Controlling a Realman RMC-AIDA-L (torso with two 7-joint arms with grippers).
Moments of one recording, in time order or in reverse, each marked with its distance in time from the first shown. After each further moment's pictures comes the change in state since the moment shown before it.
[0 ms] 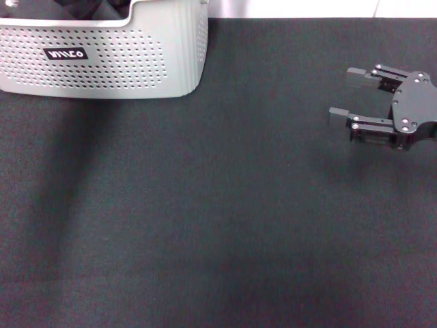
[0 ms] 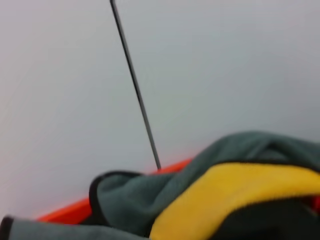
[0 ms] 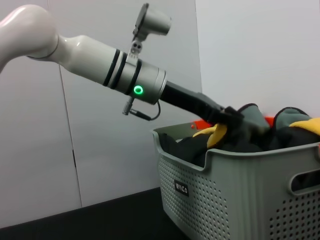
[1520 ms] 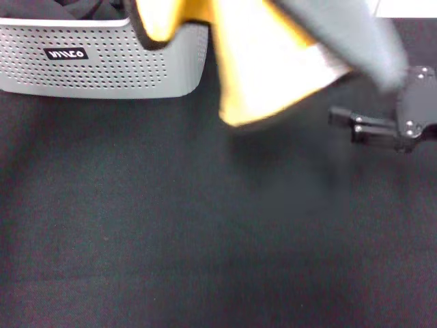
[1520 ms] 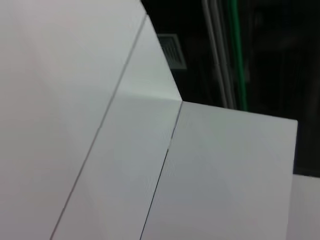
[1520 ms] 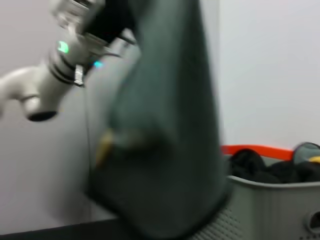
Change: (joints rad) left arm 0.231 0.005 -0.237 -0.114 -1.791 0.615 0.816; right arm 0.014 0.004 0.033 0.054 0.038 0.071 -0.141
